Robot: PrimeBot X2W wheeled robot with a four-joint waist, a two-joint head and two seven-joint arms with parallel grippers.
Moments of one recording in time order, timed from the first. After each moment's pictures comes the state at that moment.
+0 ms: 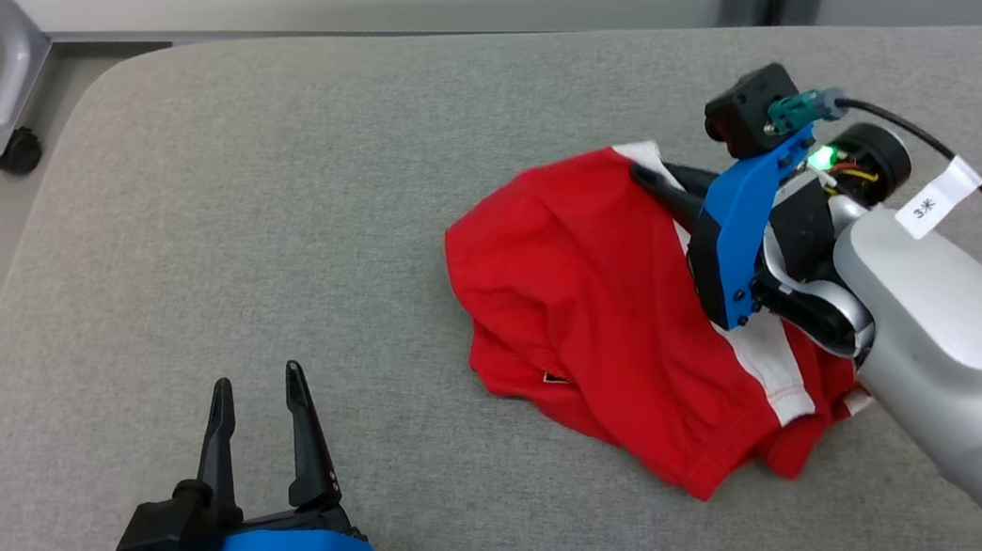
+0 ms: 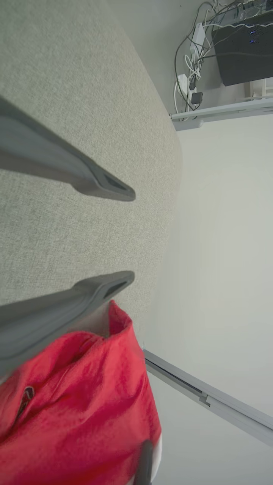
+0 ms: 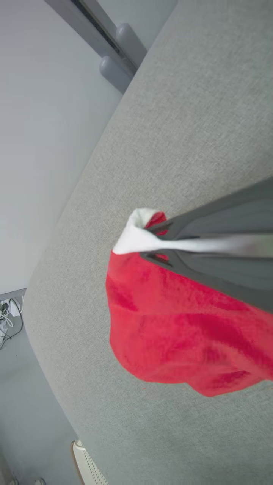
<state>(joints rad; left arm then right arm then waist) -0.10 0.05 -0.15 0.21 -0.33 -0.01 -0.26 -0.79 -0.26 0.56 0.55 0.50 0.13 0.30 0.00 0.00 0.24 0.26</state>
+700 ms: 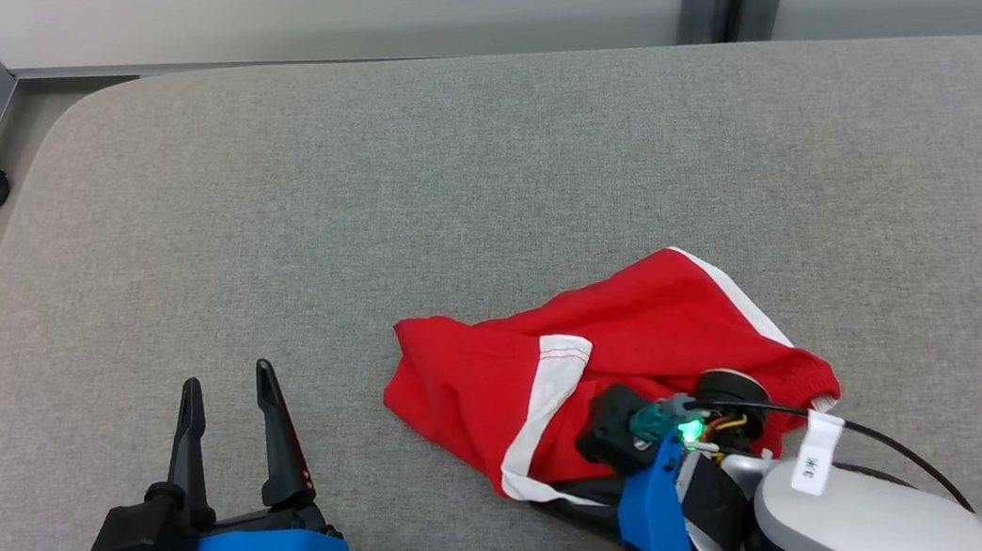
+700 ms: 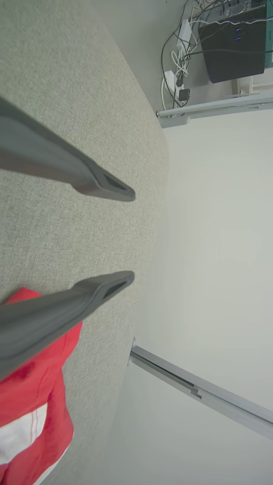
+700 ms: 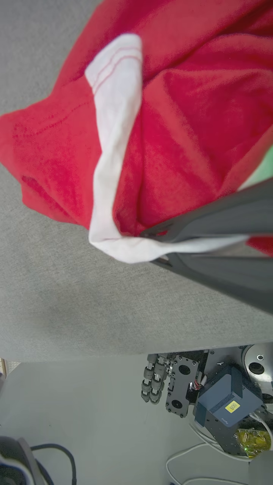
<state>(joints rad) -0.09 0.05 -0.10 0.20 -0.29 -0.02 -0.26 -0.62 -0.37 1.06 0.21 0.67 0.13 0.35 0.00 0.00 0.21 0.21</state>
